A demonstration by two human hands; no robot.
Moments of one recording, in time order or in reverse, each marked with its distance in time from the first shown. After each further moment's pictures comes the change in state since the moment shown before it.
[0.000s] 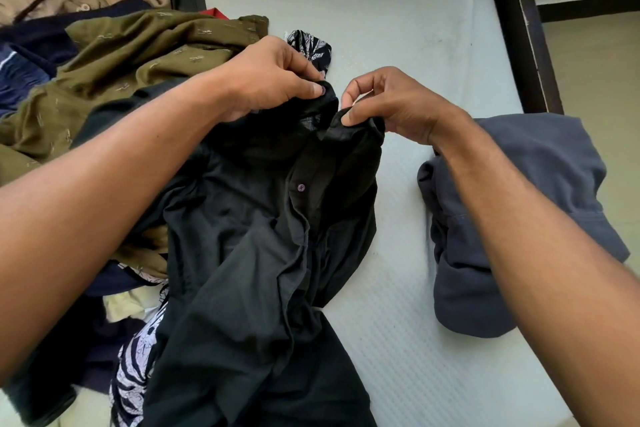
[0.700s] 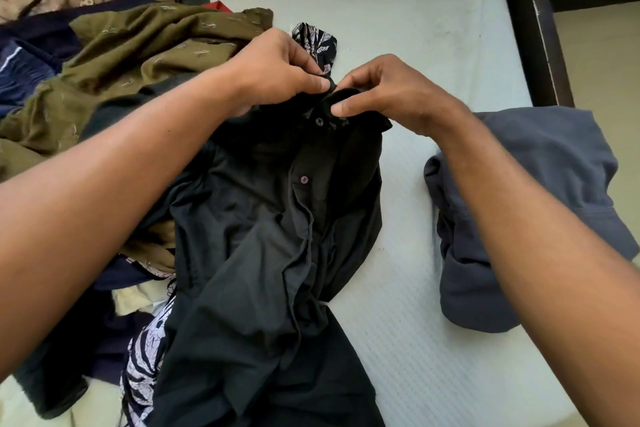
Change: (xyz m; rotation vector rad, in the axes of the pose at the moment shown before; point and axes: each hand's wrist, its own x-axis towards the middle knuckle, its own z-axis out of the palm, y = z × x) left_hand 0.006 -0.004 0.002 0.097 0.088 0.001; right_hand 0.004 -0.007 0.009 -0.167 0.065 -0.079
